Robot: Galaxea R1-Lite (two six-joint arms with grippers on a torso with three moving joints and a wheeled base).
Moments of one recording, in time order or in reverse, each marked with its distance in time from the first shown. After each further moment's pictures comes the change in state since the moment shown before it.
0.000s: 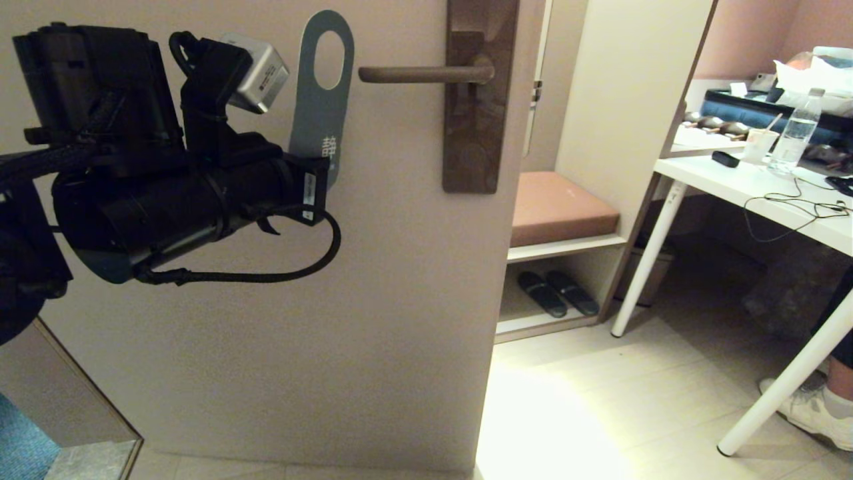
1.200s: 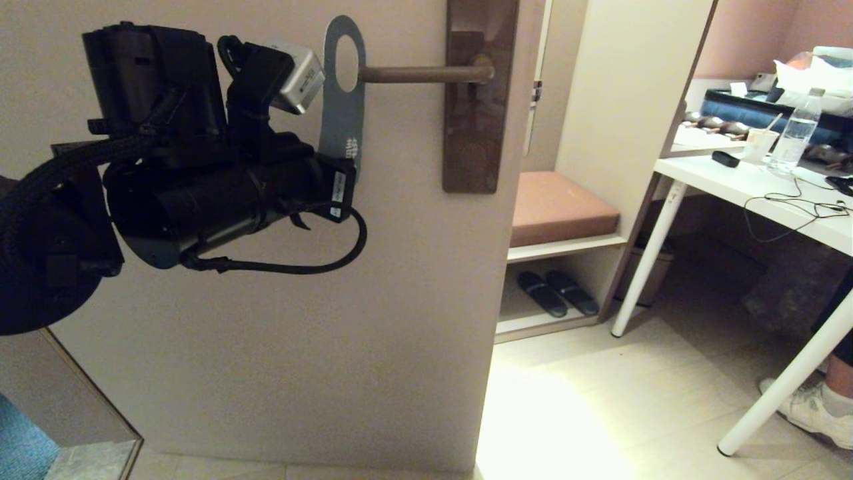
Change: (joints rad) left arm -0.038 0.072 -0.077 0.031 0.000 0.002; right arm 0.000 0.000 0.000 0.000 0.000 0.000
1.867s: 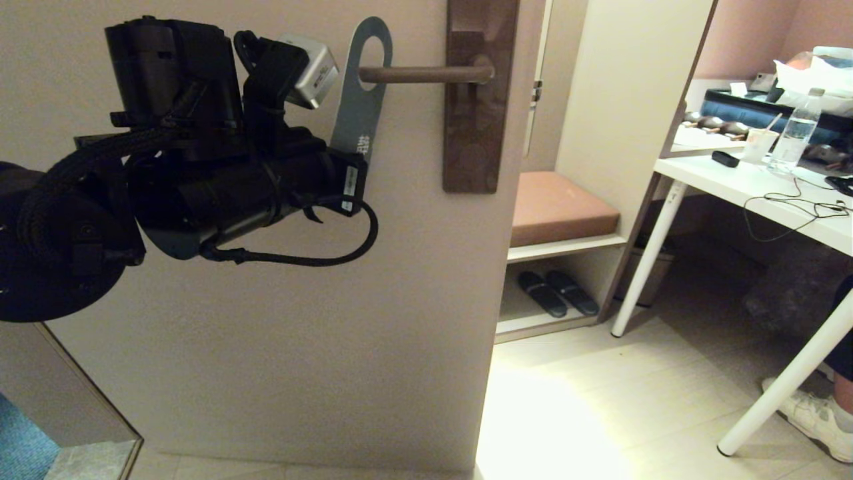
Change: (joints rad) left arm -0.012 0.029 -0.043 0.001 0.001 0.003; right arm 0.000 0.000 0.000 0.000 0.000 0.000
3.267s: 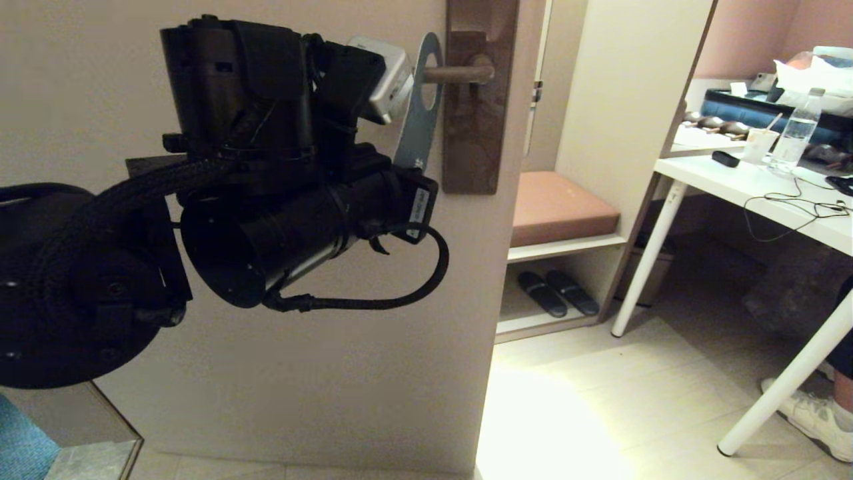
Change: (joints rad) left arm -0.222 0.021 0.001 -0.033 0.154 -0.031; right arm 0.000 0.000 0.000 0.000 0.000 0.000
